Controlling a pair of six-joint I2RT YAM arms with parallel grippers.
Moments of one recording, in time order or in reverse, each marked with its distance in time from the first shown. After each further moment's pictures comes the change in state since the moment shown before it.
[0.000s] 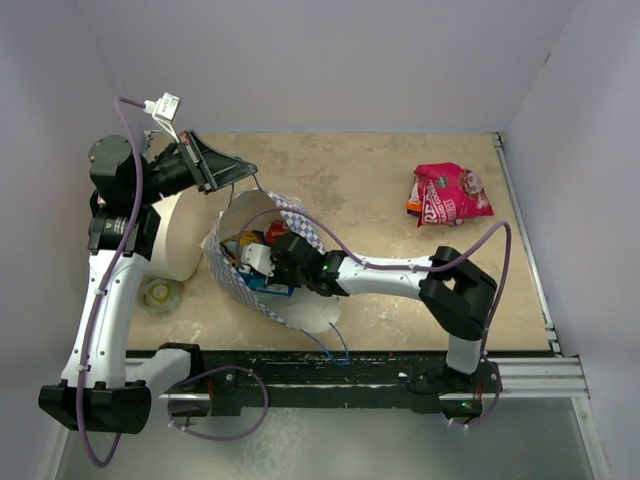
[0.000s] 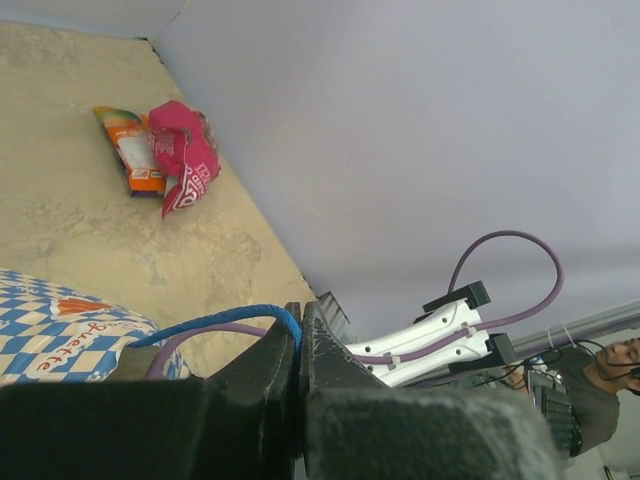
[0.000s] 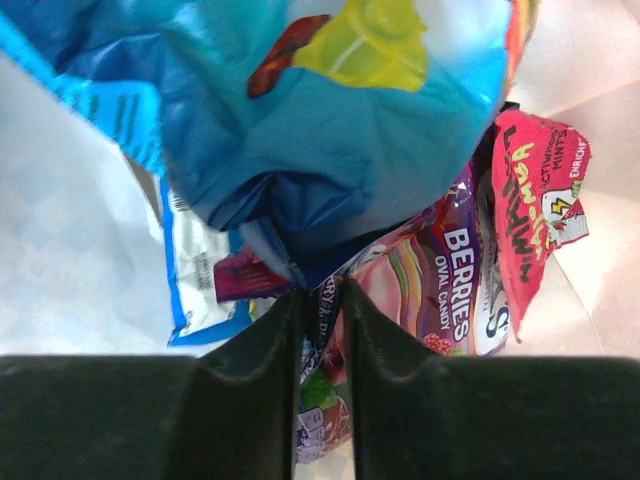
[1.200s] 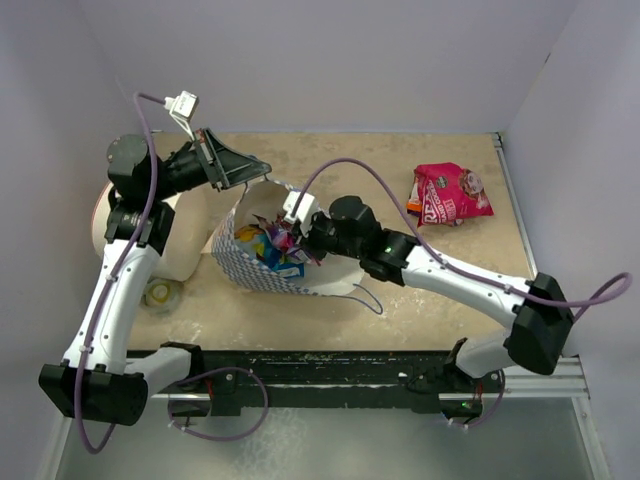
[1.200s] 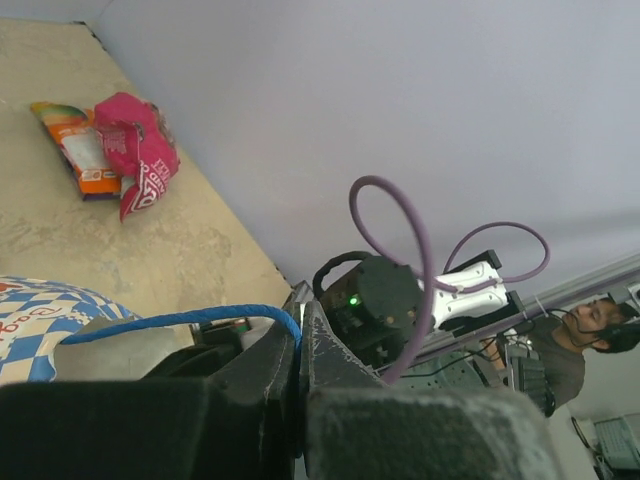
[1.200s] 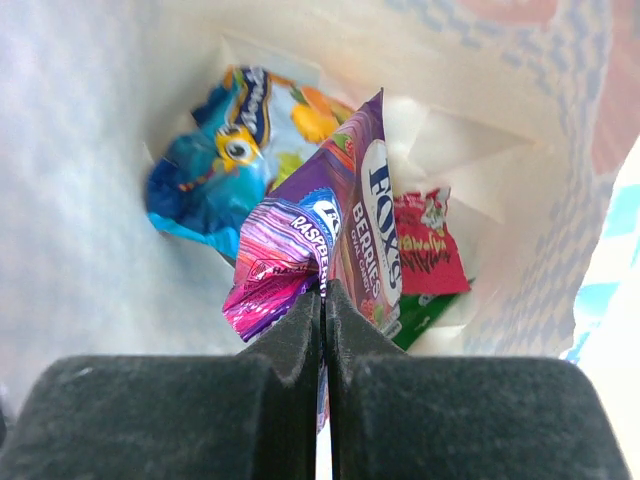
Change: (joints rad) left arm -0.053 0.045 -0.054 0.189 0.030 -0.080; right arm -0.151 -0.374 -0.079 0.039 -0.223 0.207
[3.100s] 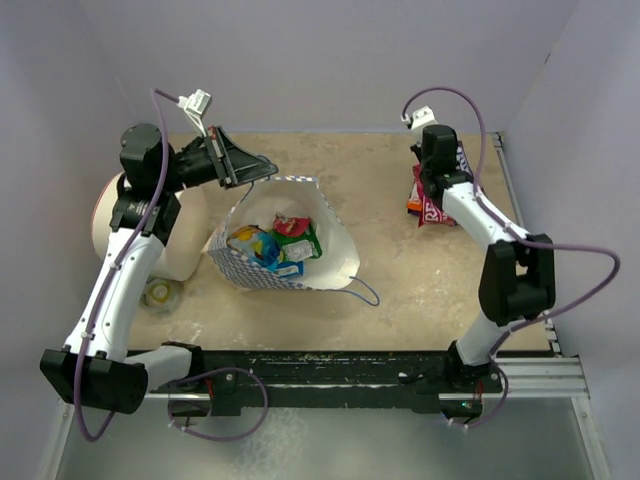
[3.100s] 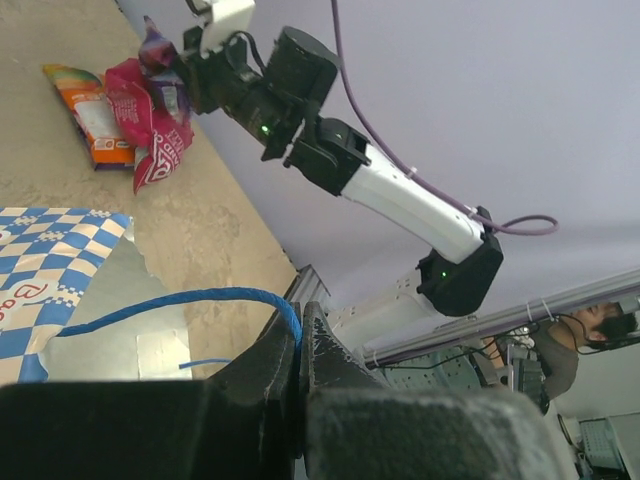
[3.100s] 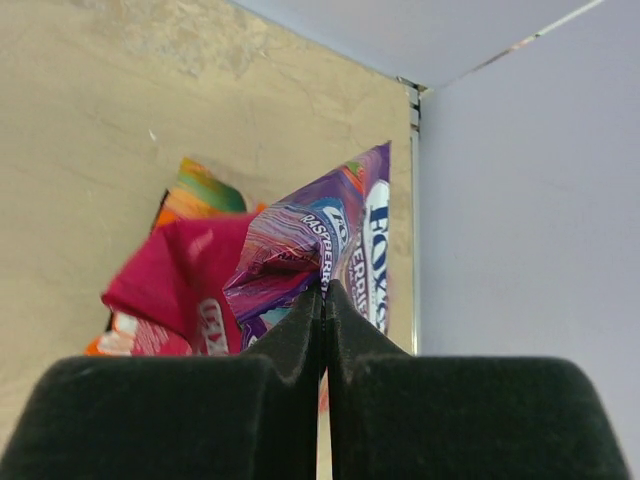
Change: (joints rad) left arm -0.051 0.068 0.051 -0.118 -0.027 0.060; right arm -0.732 0.197 0.154 0.019 0.577 -0.224
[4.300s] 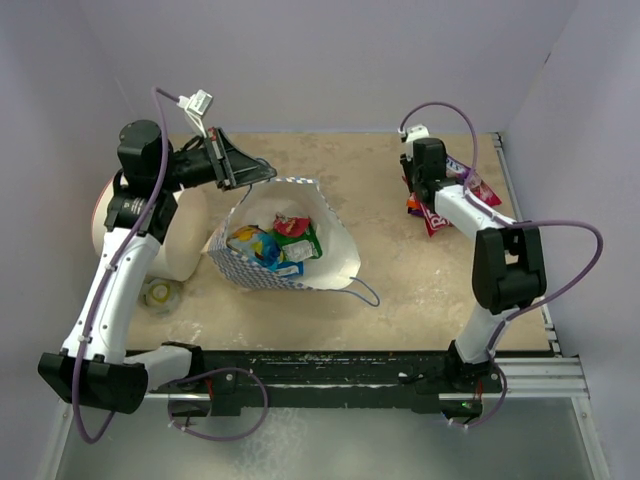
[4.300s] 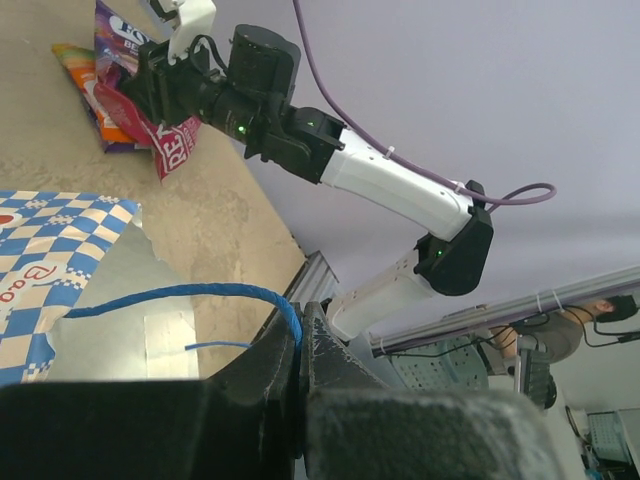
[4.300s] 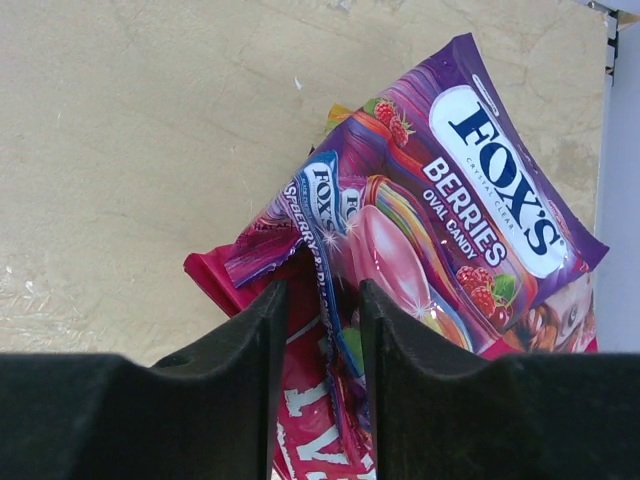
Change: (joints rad) left arm 0.000 0.017 0.076 -0.152 0.013 0.088; right arm 0.001 0.132 -0.003 -0.037 -0.181 0.263
